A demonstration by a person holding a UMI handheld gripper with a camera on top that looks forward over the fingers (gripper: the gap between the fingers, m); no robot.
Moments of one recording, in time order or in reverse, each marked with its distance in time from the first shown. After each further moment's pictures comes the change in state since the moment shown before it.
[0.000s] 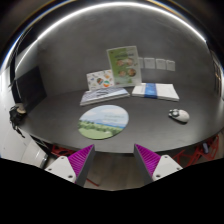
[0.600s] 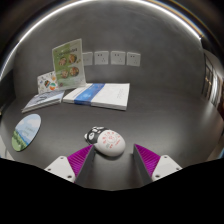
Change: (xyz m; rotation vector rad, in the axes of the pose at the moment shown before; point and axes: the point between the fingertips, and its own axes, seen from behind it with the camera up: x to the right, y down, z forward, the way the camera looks) arm 0.185 -0.043 0.105 -0.009 0.225 -0.030
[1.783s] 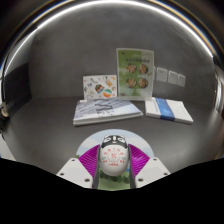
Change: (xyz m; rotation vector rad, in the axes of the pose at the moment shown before) arm -0.570 -0.020 -0.067 0.094 -0.066 -0.033
